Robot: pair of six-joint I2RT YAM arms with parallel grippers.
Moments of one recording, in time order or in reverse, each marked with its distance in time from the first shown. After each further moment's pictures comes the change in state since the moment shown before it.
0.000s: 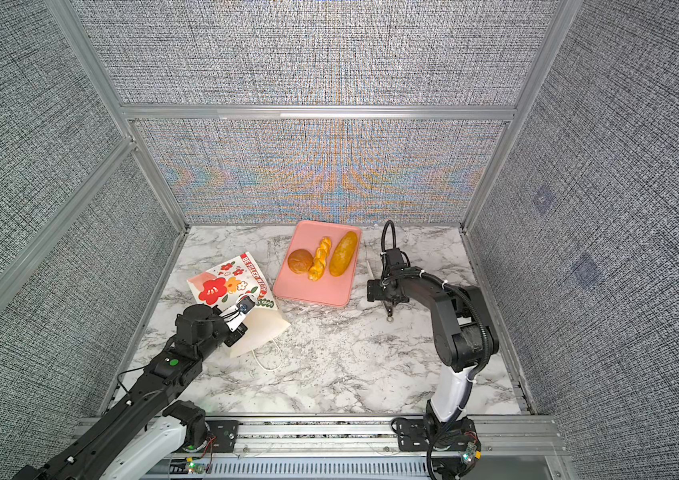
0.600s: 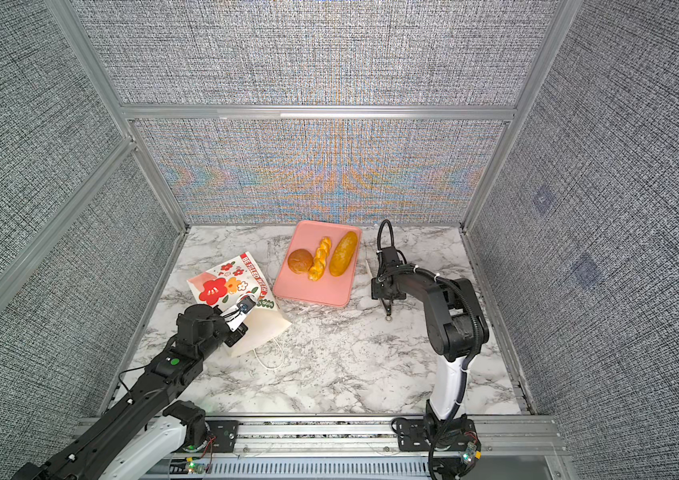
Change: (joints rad) left arm -0.001 0.008 -0.002 0.002 0.003 -0.008; right arm 0.002 0.087 0.056 0.015 0.096 0.024
